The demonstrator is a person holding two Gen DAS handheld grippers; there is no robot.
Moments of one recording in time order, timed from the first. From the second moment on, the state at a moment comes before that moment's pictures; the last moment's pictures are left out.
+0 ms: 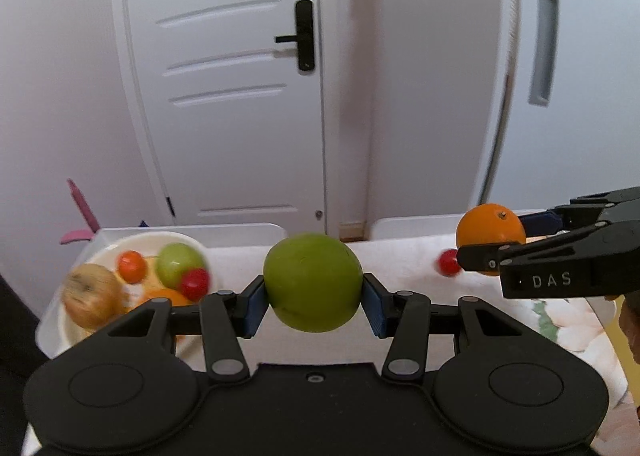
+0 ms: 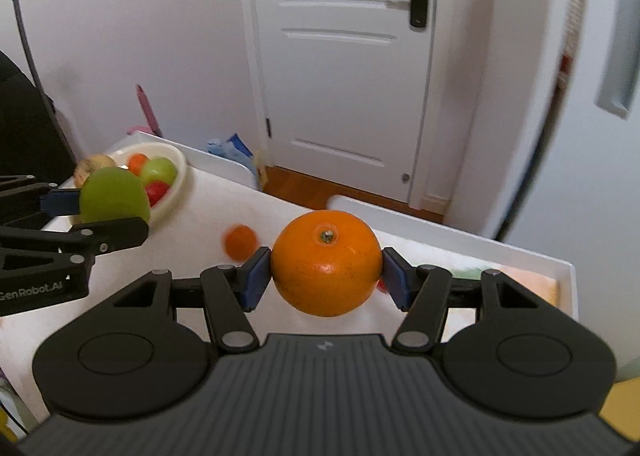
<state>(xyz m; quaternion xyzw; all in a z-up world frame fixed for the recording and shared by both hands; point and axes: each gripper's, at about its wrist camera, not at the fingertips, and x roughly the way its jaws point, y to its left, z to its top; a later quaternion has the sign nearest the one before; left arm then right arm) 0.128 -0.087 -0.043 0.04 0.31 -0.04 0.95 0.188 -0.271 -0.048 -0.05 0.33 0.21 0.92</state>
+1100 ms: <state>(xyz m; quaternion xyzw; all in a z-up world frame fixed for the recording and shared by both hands) 0.230 0.127 -0.053 0.05 0.33 -0.03 0.94 0.254 -0.050 -0.038 -0.04 0.34 0.22 0.92</state>
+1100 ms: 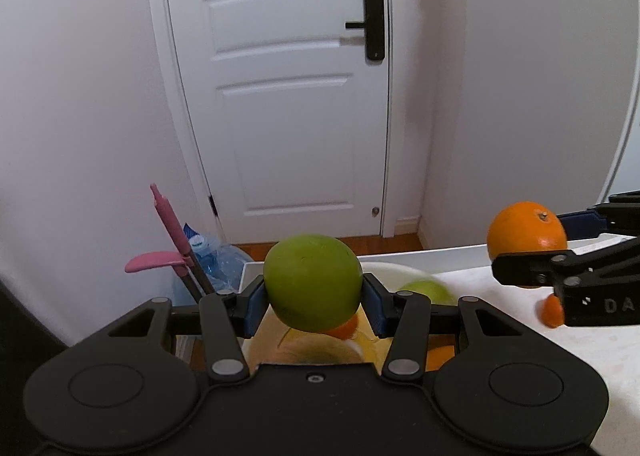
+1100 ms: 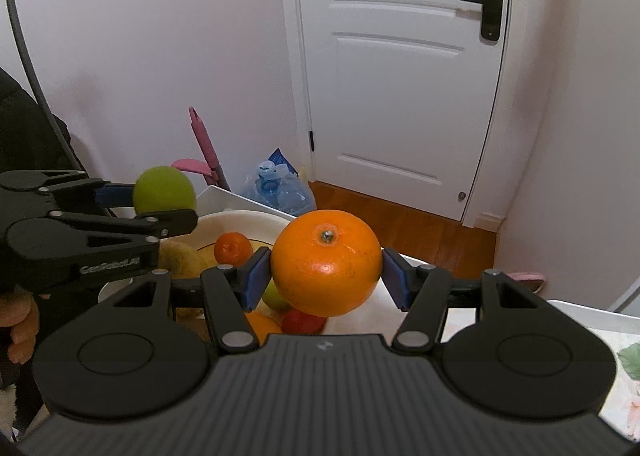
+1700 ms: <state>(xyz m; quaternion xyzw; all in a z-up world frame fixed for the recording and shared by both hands) 0.273 0.152 -0.092 0.04 0.38 -0.04 0.92 0.279 -0.027 -0.059 -0.04 0.36 0.22 0.91</state>
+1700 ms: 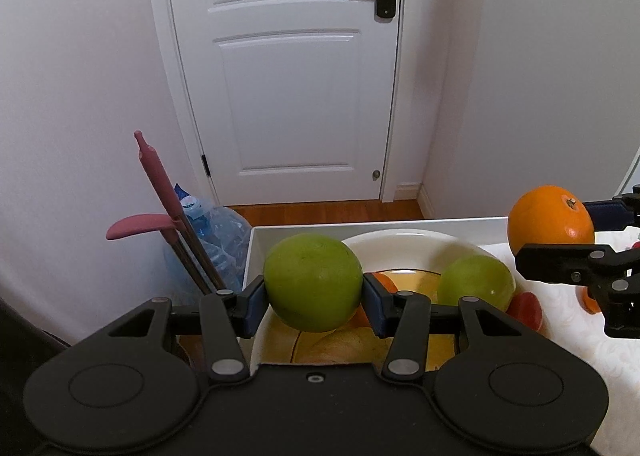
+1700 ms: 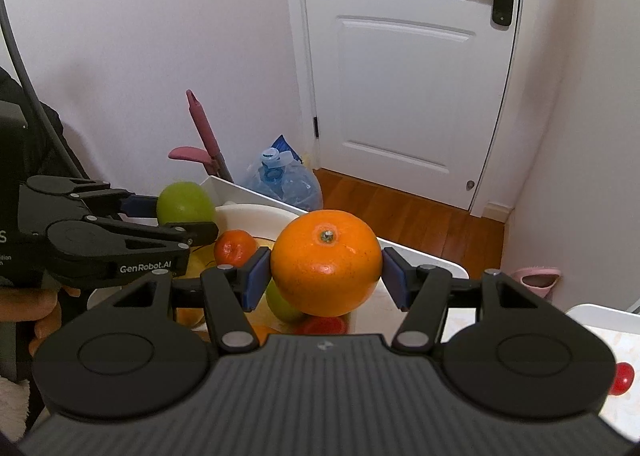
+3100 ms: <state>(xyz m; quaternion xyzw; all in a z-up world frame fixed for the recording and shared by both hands) 0.202 0.187 -0.048 0.00 0.34 0.02 0.94 0.229 0.010 -0.076 -0.15 0.27 0.32 0.90</state>
